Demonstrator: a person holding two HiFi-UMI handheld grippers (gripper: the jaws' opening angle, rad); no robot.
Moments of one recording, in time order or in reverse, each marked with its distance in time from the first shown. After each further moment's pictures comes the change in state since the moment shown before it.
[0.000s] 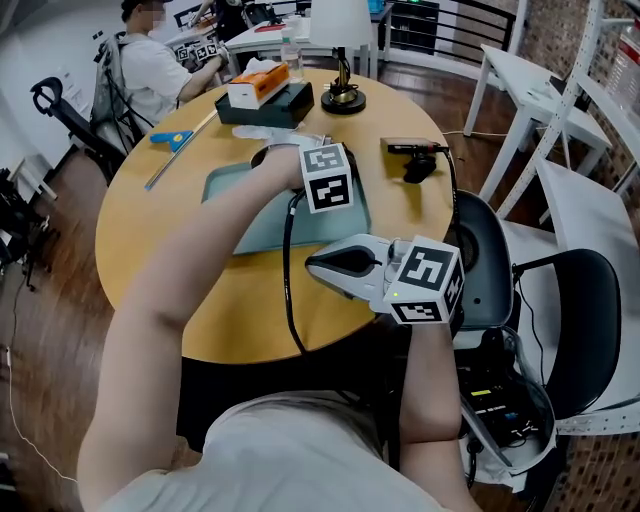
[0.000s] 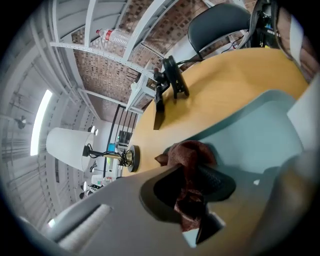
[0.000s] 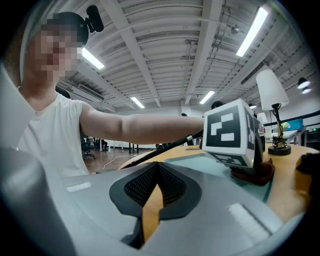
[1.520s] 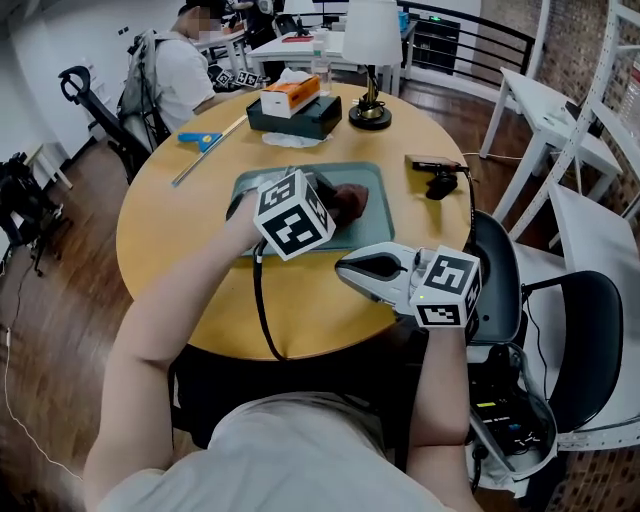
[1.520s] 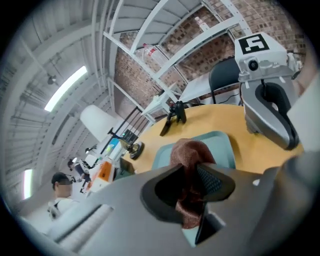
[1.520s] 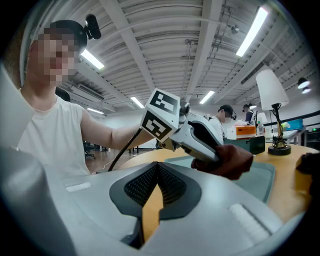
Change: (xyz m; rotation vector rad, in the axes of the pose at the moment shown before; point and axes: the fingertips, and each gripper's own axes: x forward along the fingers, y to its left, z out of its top) left arm -0.127 -0.021 -0.032 -0.397 -0.198 0.004; right arm -0.002 -0.002 -0.002 0.005 -0.003 0.000
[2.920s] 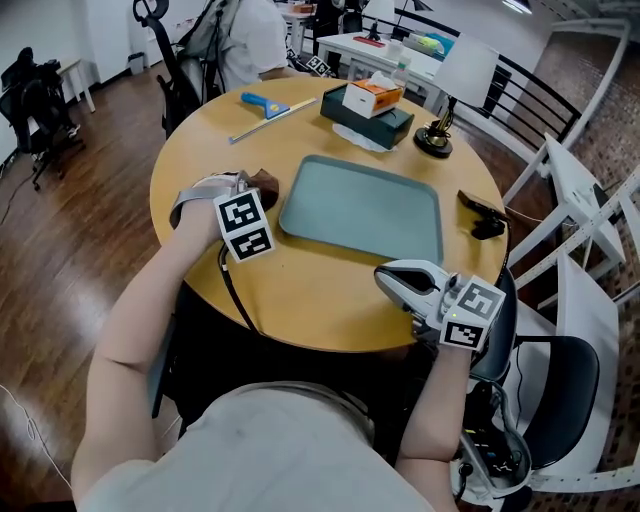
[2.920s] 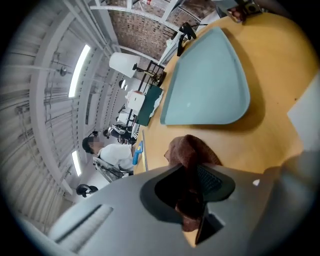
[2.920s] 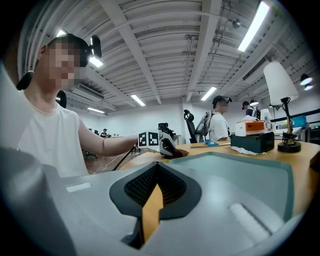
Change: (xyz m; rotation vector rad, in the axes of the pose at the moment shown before) left arm -0.112 0.040 -0.284 0.074 0.561 0.334; right arm 0.042 0.012 0.006 0.016 0.018 0.029
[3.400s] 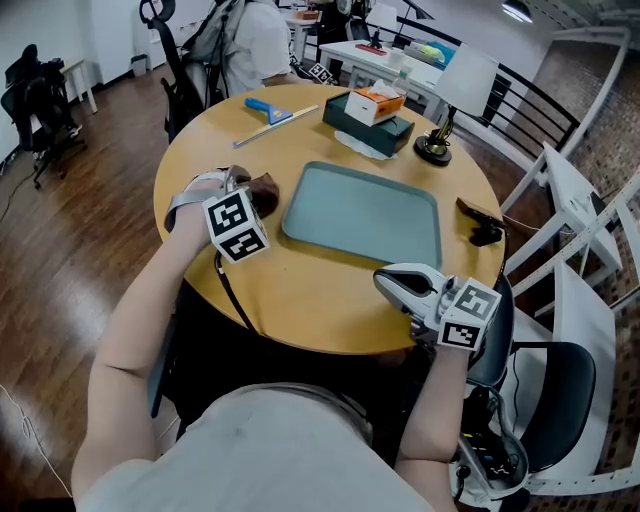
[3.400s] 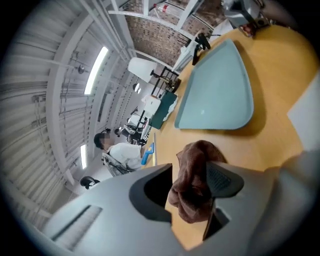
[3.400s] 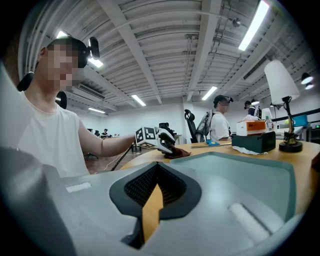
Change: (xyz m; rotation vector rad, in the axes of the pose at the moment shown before) left arm -0.022 0.026 -0.007 -0.133 -0.073 0.094; right arm 0.002 0.000 -0.003 0.004 0.003 0.009
